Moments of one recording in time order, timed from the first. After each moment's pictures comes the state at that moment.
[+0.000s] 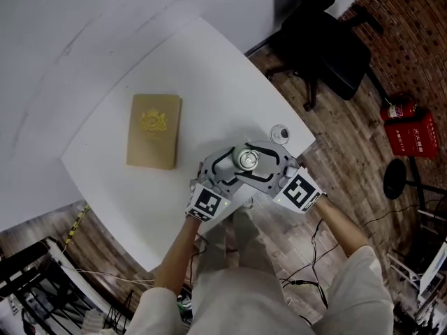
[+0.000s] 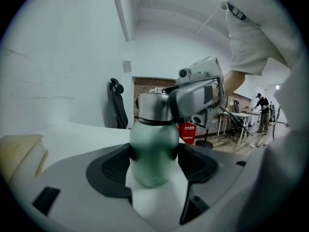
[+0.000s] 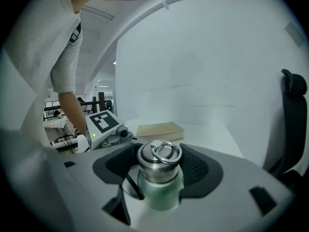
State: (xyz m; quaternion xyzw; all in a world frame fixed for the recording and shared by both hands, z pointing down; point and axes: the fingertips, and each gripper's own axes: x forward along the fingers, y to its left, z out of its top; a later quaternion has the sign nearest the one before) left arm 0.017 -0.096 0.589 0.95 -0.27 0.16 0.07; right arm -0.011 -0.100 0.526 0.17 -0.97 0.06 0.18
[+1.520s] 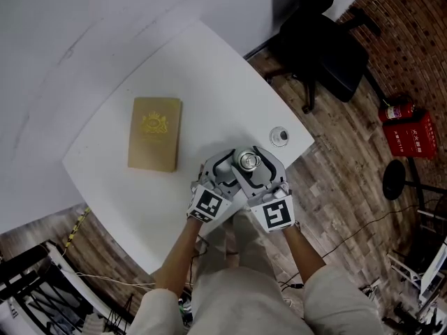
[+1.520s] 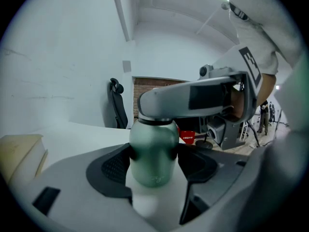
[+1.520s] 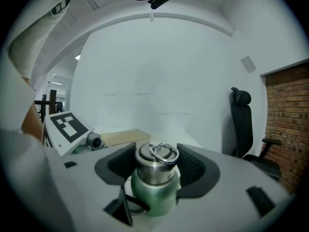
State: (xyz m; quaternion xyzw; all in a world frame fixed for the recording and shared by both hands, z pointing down) left arm 0.014 -0.095 0.590 0.95 -0.27 0.17 0.07; right arm -0.002 -0.115 0.525 0.44 -0.89 0.04 0.14
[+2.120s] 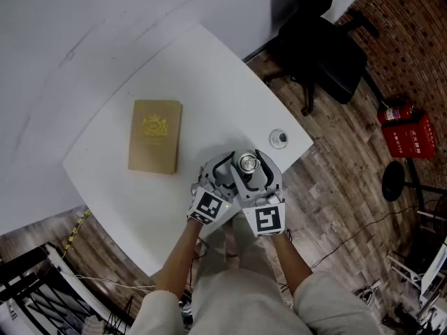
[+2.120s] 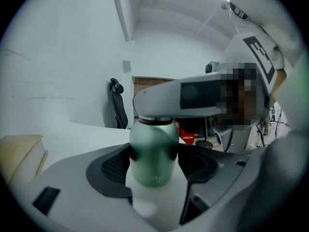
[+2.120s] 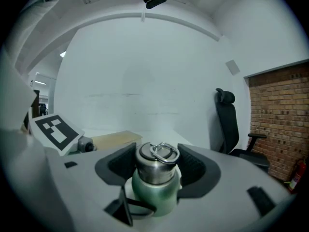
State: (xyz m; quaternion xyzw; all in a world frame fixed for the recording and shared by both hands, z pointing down) left arm 0.013 -0.094 0.591 0.95 -0.27 0.17 0.07; right arm 0.000 -0.118 0.522 0.52 -0.84 0.06 0.11
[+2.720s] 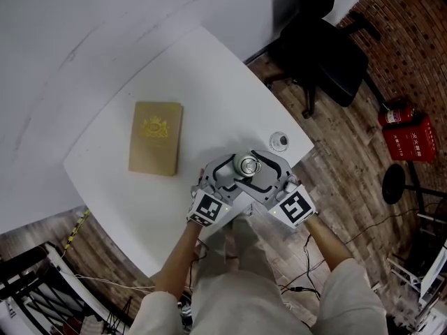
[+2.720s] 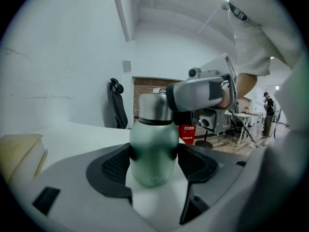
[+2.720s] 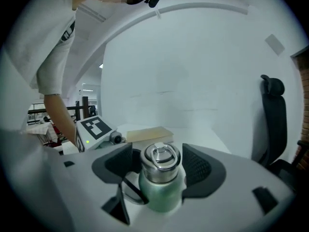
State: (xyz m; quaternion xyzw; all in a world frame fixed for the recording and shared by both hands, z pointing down) left arm 0.014 -0.096 0.588 0.95 -0.27 0.17 0.07; right arm -0.008 -0.102 0.518 0.27 -0.95 0.06 0.14
